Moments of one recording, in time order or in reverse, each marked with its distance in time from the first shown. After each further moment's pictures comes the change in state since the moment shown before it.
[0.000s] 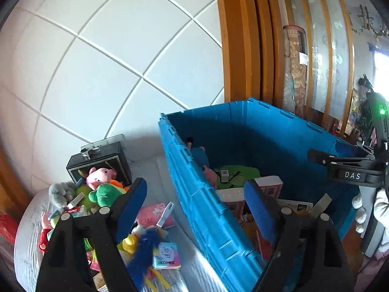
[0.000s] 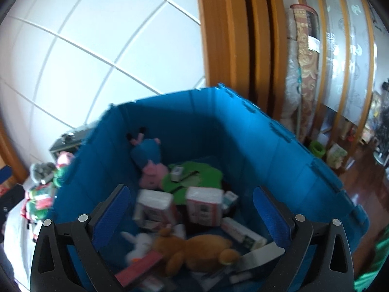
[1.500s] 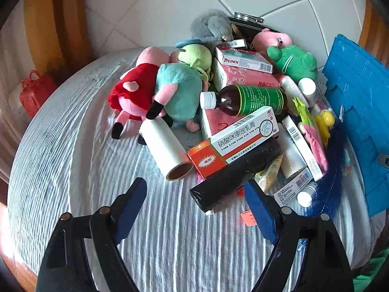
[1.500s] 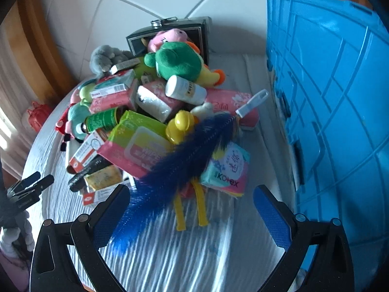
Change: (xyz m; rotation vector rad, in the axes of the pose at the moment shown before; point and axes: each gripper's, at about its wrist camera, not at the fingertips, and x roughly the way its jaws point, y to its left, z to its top) left arm 0.030 0.366 -0.316 -0.393 0.408 0.277; right arm 0.134 0.296 -0.182 -0.217 0.438 0.258
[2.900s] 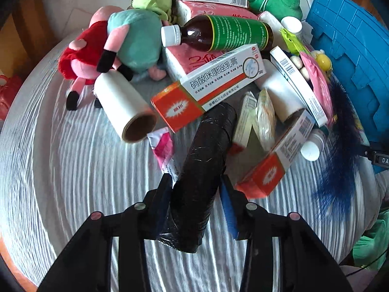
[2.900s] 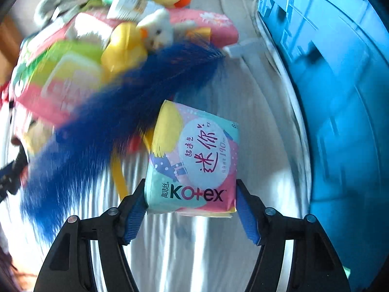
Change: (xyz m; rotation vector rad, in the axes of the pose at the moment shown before) left arm 0.050 -0.027 -0.038 0.125 0.221 -0.080; right arm 0.067 -0.021 -0.049 -0.018 0.290 -0.161
